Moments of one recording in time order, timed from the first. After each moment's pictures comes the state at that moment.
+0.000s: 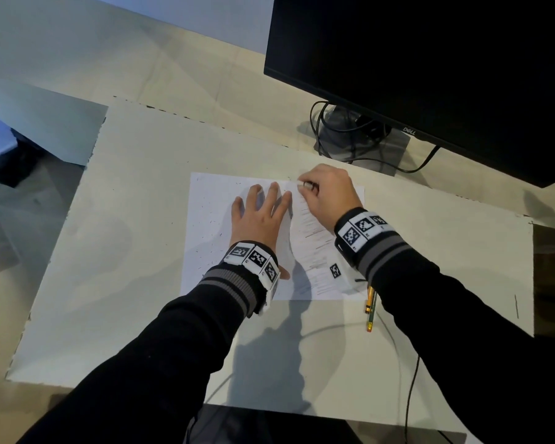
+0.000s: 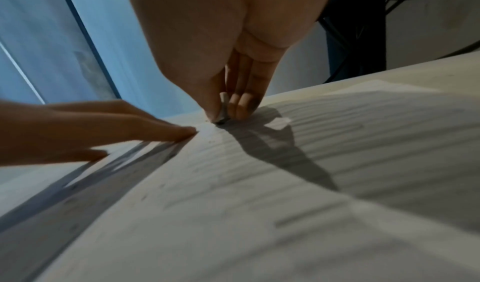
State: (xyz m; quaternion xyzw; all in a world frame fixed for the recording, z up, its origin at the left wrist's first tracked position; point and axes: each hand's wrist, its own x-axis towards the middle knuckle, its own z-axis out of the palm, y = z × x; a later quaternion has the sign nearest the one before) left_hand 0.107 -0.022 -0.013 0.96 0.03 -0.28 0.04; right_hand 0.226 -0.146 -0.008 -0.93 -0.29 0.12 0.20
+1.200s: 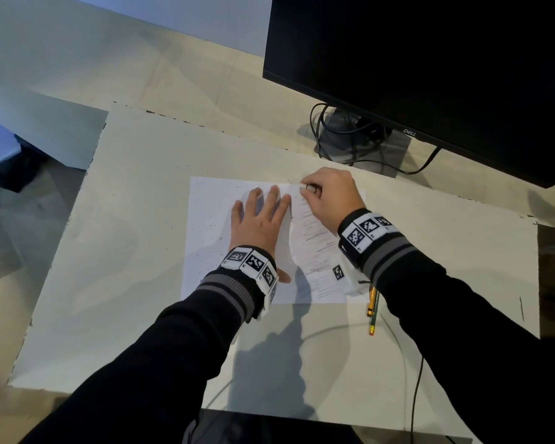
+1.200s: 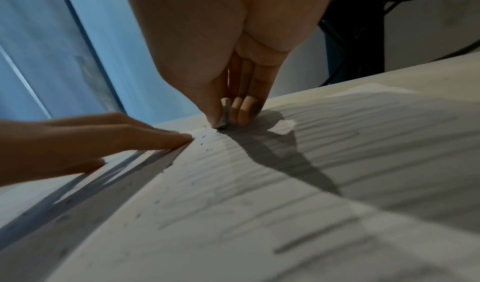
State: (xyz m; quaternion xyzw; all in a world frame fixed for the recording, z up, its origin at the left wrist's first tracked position) left_hand 0.106 -0.021 -0.015 0.96 0.03 -0.29 0.05; right_hand 0.229 -0.149 -0.008 -0.93 -0.27 0.12 0.21
